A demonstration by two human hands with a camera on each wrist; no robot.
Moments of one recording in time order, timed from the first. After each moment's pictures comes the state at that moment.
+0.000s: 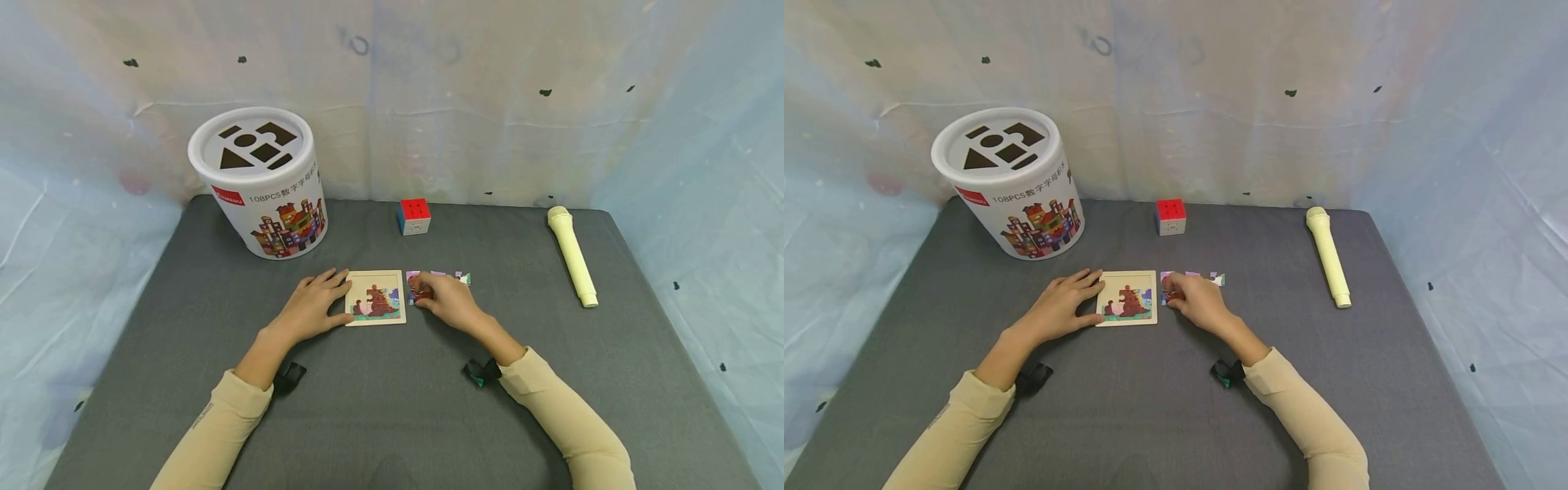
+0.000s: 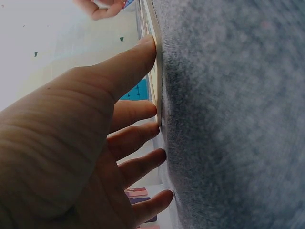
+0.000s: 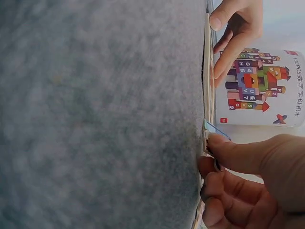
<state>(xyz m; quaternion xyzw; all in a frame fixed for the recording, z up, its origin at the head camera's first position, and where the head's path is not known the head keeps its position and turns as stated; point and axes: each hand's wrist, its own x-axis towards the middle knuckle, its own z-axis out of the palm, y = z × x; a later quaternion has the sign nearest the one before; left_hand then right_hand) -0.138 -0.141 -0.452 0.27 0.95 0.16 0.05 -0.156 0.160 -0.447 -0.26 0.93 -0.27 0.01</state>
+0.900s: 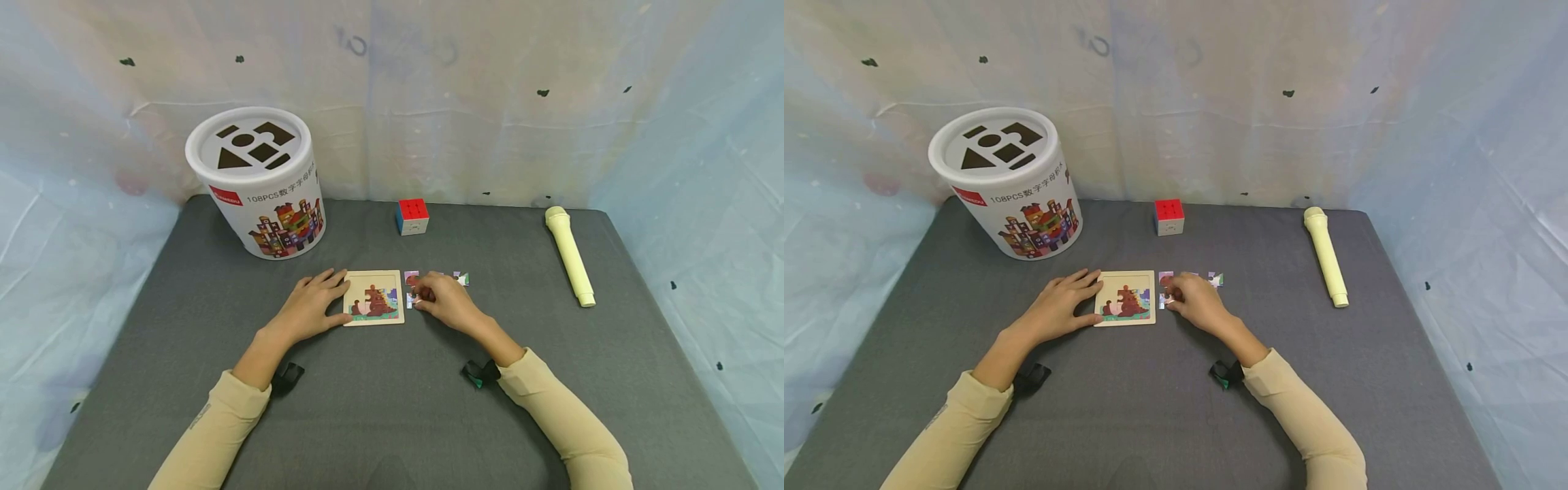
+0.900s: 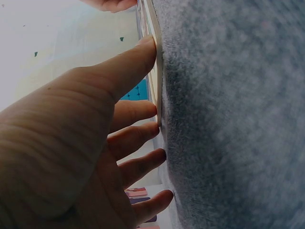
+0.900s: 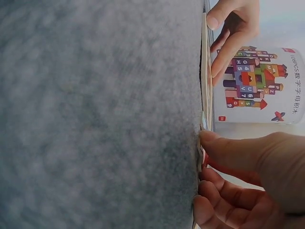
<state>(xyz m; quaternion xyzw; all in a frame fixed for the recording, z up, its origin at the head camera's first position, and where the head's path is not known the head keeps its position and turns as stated) -0.139 -0.142 -0.454 0.27 0.95 0.16 0.05 -0.155 0.161 -0.447 -0.26 0.92 -0.28 0.03</state>
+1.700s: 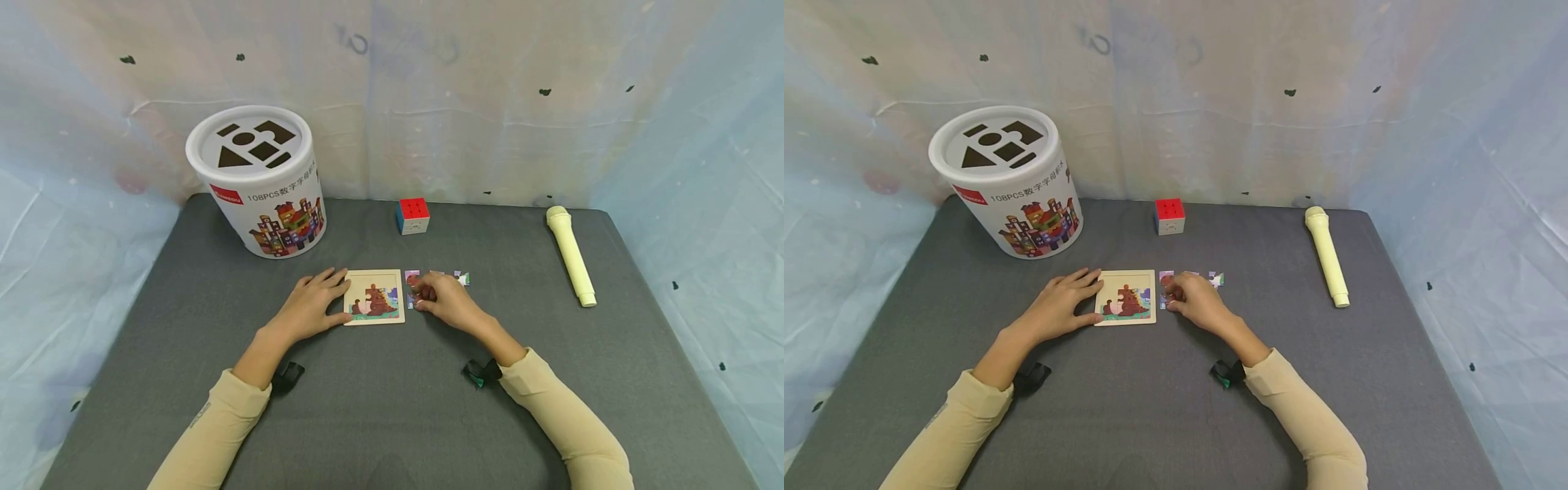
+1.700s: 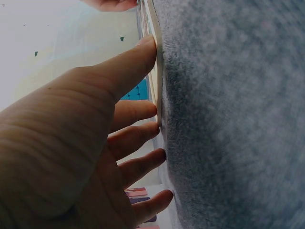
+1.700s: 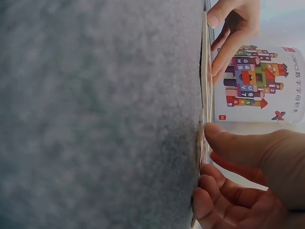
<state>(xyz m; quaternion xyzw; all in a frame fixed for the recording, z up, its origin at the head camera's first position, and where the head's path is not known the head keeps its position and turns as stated) -0.139 -0.143 -0.457 0.28 0.95 0.16 0.04 -0.156 0.162 -0.446 -0.26 0.91 -0.31 0.05</state>
